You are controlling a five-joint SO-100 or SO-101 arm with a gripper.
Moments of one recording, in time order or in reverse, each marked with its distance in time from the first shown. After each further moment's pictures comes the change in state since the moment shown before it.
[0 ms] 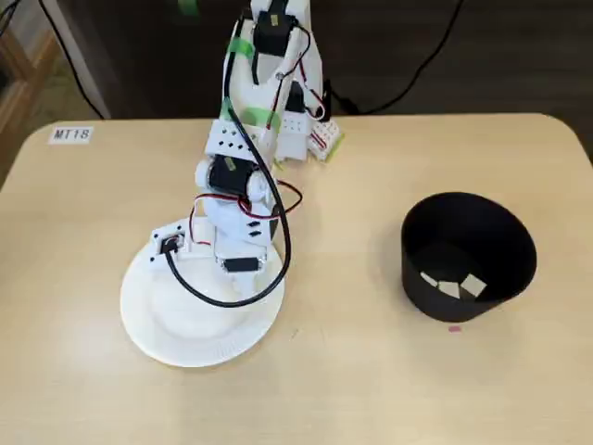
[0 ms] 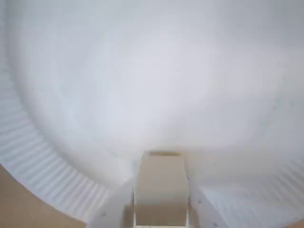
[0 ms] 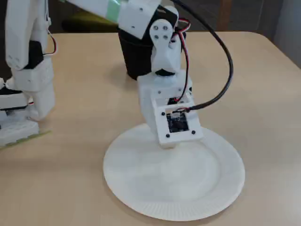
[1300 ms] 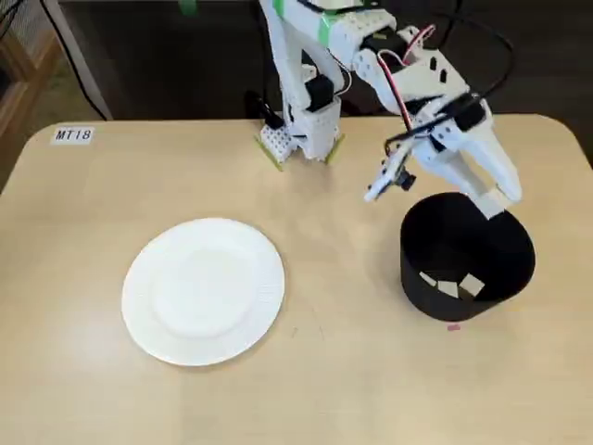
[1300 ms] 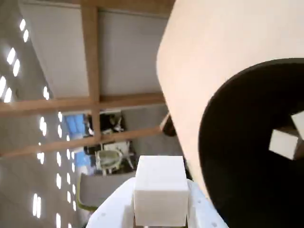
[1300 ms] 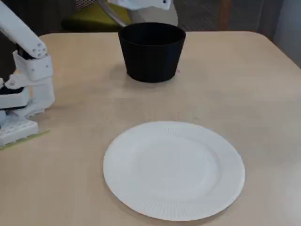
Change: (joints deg) arm -53.0 44.8 33.2 -49.2 15.7
